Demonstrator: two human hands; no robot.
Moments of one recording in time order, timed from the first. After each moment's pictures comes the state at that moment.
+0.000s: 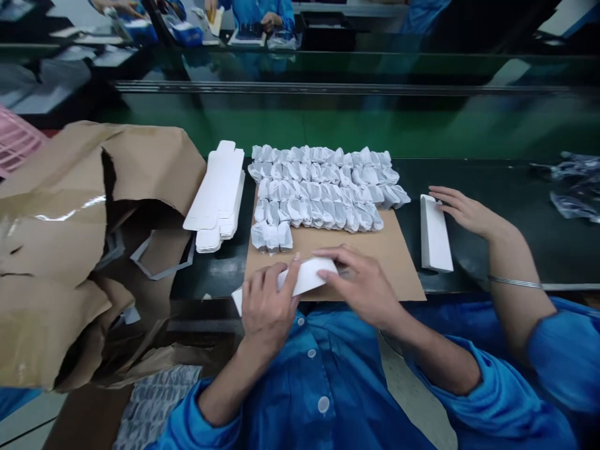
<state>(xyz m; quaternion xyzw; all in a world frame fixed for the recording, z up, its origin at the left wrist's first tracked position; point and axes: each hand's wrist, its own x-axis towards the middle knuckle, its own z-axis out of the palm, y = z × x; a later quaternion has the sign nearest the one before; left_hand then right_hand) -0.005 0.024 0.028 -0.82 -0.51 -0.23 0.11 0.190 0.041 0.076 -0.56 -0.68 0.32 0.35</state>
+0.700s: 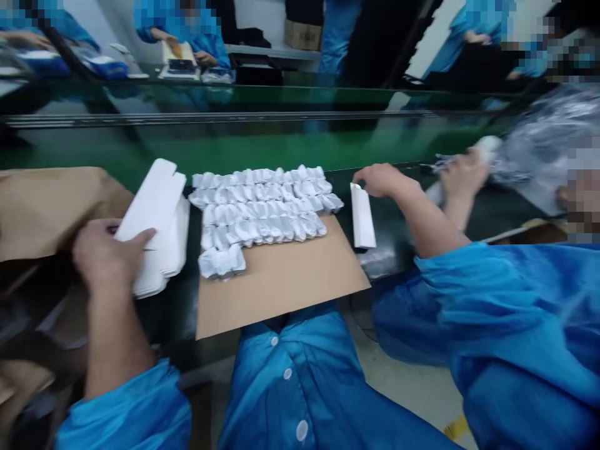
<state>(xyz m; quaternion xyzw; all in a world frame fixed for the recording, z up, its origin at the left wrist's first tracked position) -0.109 0.208 0.069 -0.53 -0.75 -0.38 -0.10 0.389 0.165 0.144 -0.72 -0.69 -0.01 -0.04</state>
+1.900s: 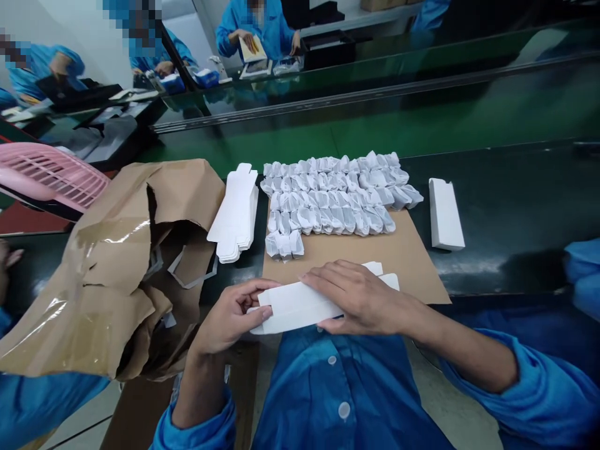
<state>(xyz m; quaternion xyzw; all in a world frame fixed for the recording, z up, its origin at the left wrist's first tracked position) -0.086 0.051 0.072 -0.65 -0.47 -0.25 -0.54 0.192 0.048 0.073 -0.27 -0.93 0.11 0.22</state>
